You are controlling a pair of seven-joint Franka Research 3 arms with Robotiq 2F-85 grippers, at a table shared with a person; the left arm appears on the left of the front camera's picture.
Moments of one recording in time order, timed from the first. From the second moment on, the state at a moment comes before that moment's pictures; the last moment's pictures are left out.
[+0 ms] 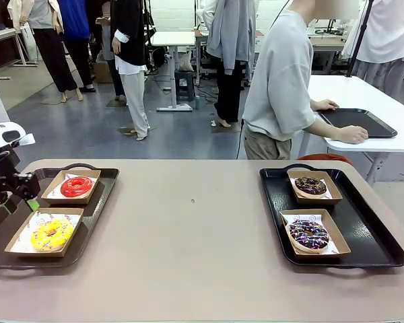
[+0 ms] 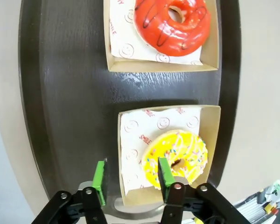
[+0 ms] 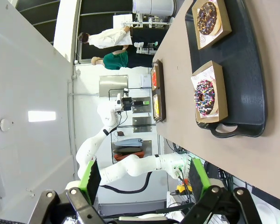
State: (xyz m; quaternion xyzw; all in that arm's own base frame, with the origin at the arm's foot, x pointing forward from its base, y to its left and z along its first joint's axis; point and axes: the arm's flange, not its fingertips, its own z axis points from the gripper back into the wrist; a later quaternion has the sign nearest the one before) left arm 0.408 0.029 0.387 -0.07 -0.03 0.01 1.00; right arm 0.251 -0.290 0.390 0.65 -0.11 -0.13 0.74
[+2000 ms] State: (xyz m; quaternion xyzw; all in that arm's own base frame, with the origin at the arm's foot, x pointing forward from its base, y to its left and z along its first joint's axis) left arm 0.355 0.239 0.423 -0.60 -0.11 0.04 0.79; right arm 0.250 -0.291 0.389 0.65 -0.11 -0.13 0.74
